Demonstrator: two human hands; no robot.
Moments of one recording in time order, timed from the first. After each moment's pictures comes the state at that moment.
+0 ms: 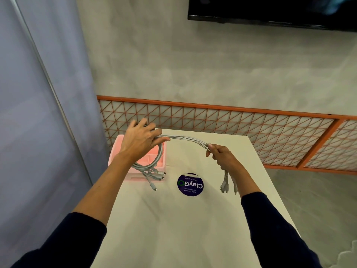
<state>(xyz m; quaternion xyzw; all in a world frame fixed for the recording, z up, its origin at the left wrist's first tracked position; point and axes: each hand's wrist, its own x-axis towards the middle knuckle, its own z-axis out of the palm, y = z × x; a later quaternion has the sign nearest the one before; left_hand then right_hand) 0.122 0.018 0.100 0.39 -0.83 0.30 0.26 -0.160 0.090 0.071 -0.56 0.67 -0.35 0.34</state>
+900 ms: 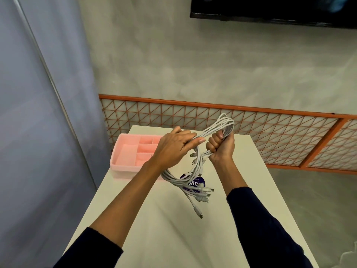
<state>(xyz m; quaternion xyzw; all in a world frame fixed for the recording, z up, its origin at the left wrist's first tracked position) 0.051 0.075 0.118 0.36 -0.88 -0.08 0.31 -0.118 0.067 0.094 -0.14 0.27 -0.74 0.60</state>
